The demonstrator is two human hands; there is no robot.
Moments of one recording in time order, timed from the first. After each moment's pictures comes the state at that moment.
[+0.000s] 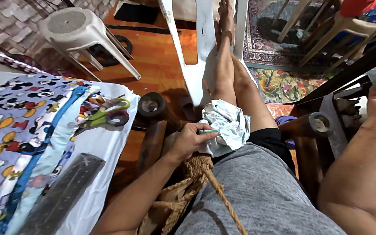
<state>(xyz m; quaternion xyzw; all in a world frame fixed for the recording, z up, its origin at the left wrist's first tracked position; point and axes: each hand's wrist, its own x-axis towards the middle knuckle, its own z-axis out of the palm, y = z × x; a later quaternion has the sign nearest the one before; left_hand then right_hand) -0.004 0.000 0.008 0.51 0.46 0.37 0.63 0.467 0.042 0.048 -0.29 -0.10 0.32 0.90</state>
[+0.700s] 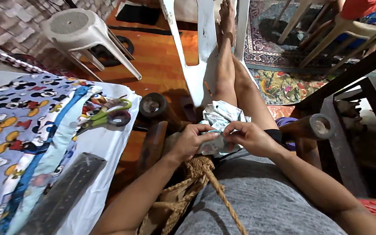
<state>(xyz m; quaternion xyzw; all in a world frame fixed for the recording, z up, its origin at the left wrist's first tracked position) -0.005 -0.001 0.009 0.50 0.44 0.37 0.65 0.220 0.001 0.029 -0.39 -0.69 0.54 0.27</state>
